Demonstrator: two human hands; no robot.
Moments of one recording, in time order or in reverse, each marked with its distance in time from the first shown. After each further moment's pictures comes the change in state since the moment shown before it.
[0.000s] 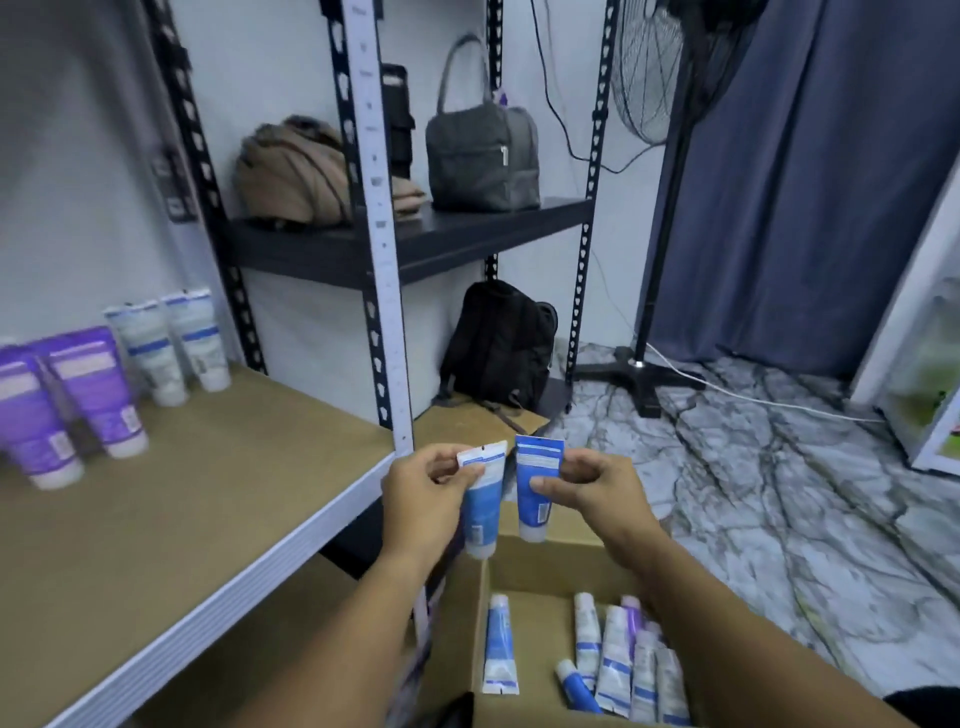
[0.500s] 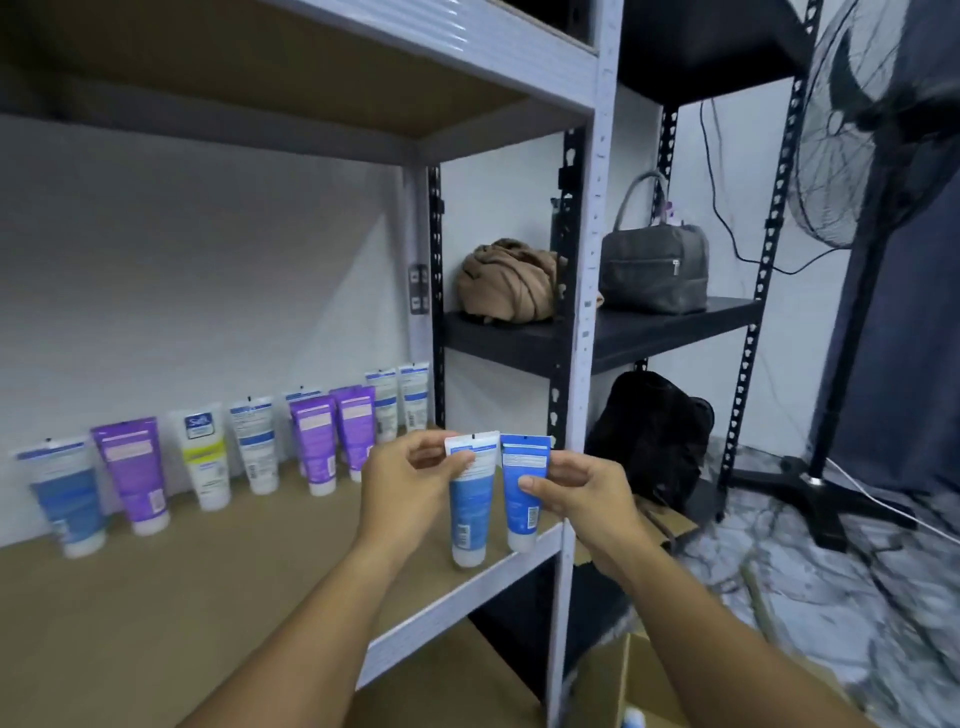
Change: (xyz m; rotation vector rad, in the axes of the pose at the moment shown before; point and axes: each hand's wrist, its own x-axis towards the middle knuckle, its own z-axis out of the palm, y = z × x) left_hand -0.008 0.090 -0.197 0.060 0.316 0.158; right_hand -0.001 -0.119 0.167 0.185 -0.318 -0.188
